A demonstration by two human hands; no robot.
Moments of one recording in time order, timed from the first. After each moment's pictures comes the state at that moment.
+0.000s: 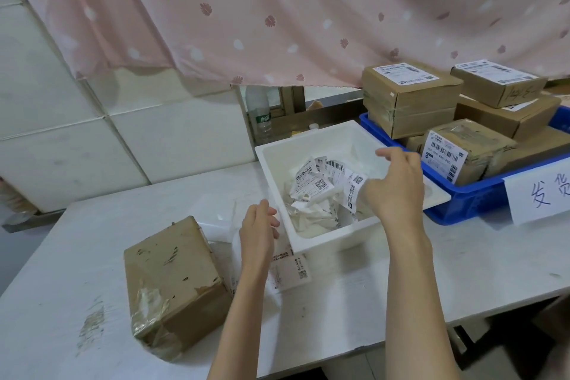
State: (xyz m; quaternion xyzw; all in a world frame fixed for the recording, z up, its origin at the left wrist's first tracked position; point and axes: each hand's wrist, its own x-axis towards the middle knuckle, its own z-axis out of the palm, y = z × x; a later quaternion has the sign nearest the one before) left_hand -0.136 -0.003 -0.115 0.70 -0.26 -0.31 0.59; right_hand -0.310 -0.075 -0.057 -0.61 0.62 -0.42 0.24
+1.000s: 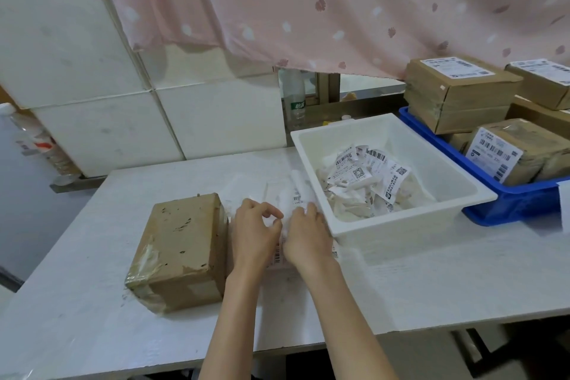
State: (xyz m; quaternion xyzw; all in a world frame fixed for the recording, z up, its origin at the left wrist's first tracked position) left_hand -0.080 0.045 -0.136 0.81 -0.44 -0.07 0.39; right_hand -0.169 0.006 -0.128 -0.81 0.53 -0.10 0.25
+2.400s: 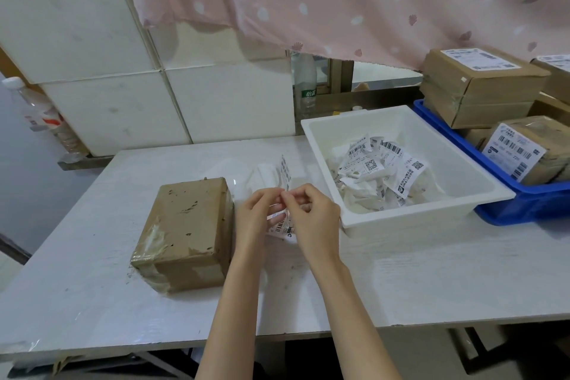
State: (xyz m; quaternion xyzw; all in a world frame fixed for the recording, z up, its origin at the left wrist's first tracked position) left_hand -0.088 0.055 -0.118 0.59 -0.19 -0.38 0.68; right_hand -0.171 0.013 -0.133 -0.63 0.40 -0.47 0.47
